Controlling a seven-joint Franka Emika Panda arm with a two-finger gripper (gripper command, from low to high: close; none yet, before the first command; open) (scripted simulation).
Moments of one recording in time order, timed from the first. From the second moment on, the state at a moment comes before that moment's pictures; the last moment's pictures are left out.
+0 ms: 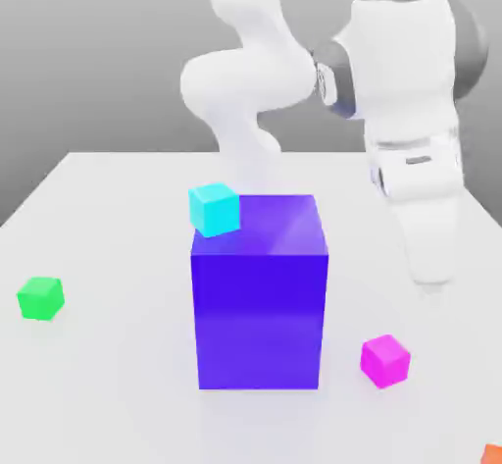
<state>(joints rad) 0.62 -0.08 -0.18 -2.63 0.23 2.70 -0.53</state>
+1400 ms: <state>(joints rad) 0.64 0.16 -0.21 -2.55 0.03 2.68 -0.63</state>
